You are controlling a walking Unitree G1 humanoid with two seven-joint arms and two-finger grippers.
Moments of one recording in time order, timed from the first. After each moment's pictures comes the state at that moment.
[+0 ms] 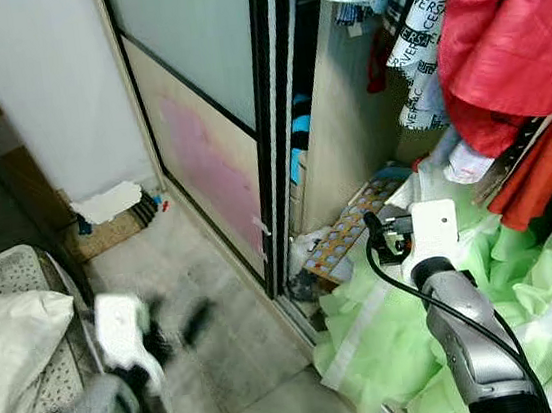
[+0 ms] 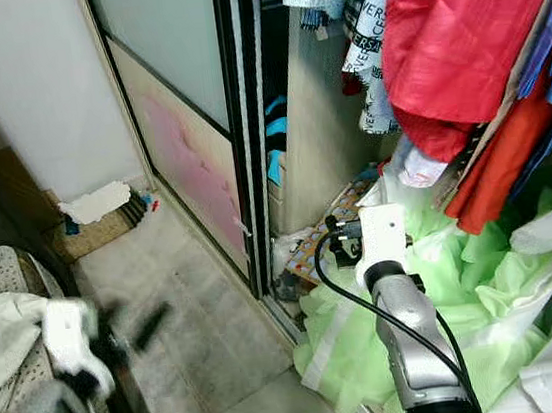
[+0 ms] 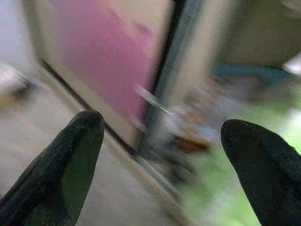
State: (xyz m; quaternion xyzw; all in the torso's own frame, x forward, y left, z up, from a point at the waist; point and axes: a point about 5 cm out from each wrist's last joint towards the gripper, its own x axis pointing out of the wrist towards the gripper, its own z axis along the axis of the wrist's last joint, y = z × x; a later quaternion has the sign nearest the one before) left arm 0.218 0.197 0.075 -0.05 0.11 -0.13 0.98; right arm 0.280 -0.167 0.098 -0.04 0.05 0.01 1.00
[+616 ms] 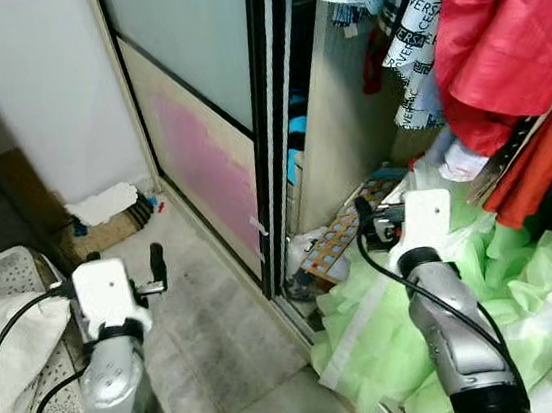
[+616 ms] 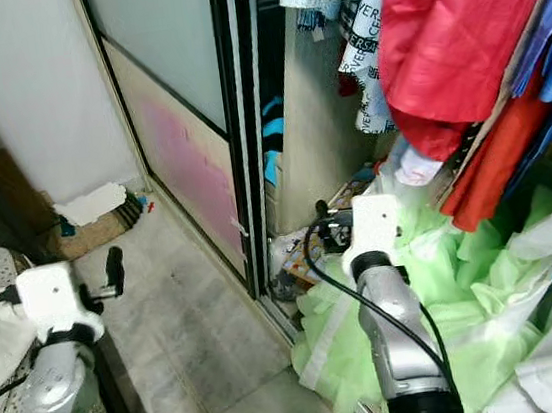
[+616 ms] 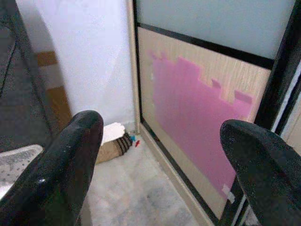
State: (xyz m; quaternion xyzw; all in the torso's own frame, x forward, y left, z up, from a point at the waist) left arm 0.250 0.193 0.093 0.04 0.00 0.07 1.00; right arm 0.288 -0.151 0.104 0.00 0.03 0.00 1.00
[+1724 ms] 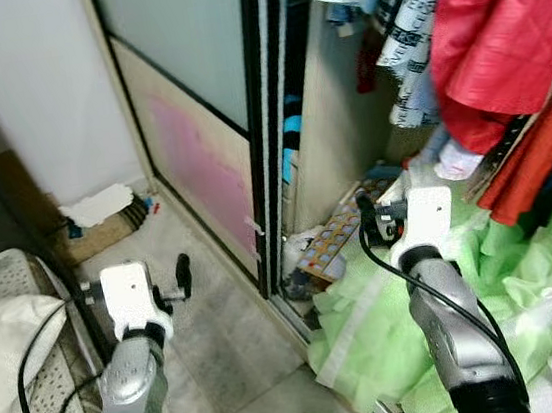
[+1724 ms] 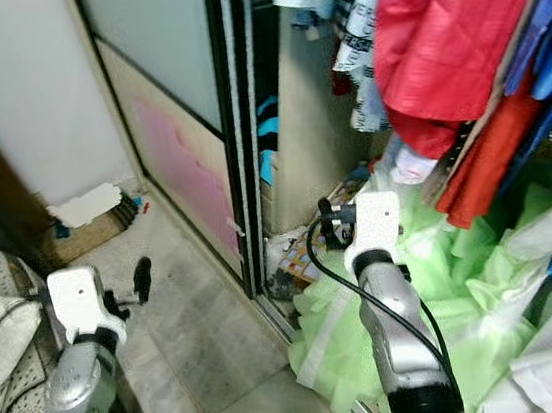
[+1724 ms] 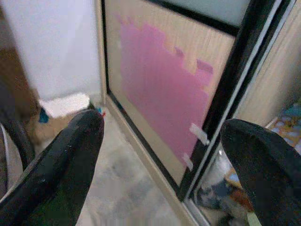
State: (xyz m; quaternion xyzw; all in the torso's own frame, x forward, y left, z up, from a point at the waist) left arm 0.247 0.178 0.068 -0.04 0.06 0.02 1.00; right arm 0.290 -0.156 0.100 0.02 0.03 -0.01 1.00
